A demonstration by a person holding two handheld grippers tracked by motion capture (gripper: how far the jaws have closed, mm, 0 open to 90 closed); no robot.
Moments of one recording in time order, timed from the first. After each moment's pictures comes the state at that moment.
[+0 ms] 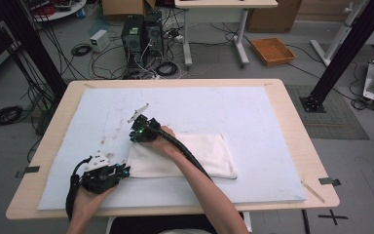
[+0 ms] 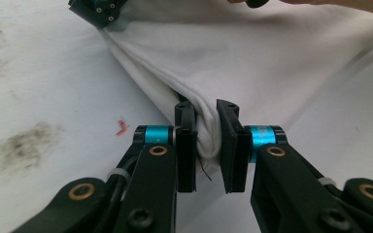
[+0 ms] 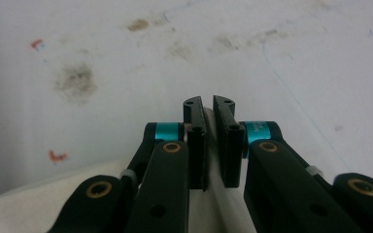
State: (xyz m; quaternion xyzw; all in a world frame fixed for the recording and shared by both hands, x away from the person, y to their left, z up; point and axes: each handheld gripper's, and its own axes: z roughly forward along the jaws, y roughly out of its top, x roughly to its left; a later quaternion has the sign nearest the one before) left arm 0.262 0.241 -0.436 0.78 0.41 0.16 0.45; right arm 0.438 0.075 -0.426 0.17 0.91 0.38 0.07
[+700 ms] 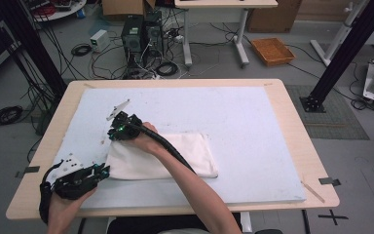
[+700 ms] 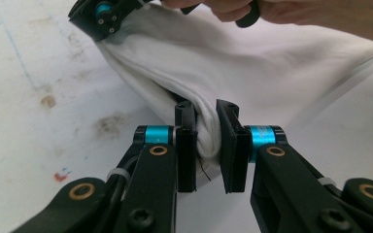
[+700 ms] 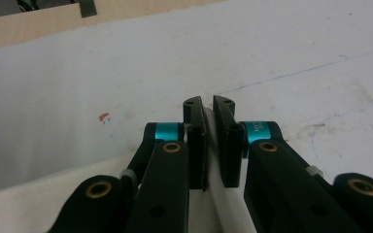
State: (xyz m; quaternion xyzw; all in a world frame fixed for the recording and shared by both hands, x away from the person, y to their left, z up) left arm 0.237 0.272 -0.409 0.76 0.41 0.20 0.47; right arm 0.426 0.116 -0.397 0.12 0.90 0.41 0.05
